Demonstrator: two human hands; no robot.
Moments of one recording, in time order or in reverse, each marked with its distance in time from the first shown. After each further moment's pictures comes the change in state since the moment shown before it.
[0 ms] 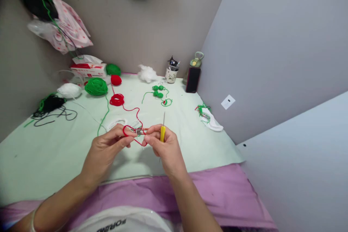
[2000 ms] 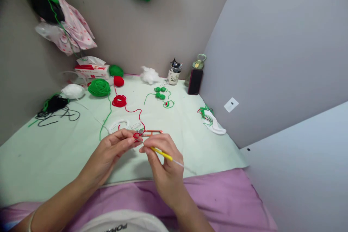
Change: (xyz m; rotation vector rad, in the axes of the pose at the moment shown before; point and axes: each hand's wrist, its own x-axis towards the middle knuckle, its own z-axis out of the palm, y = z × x) left_hand -0.001 0.003 -0.006 -0.267 -0.059 -0.362; right_hand -0.028 0.013 0.011 -0.490 0.076 -0.757
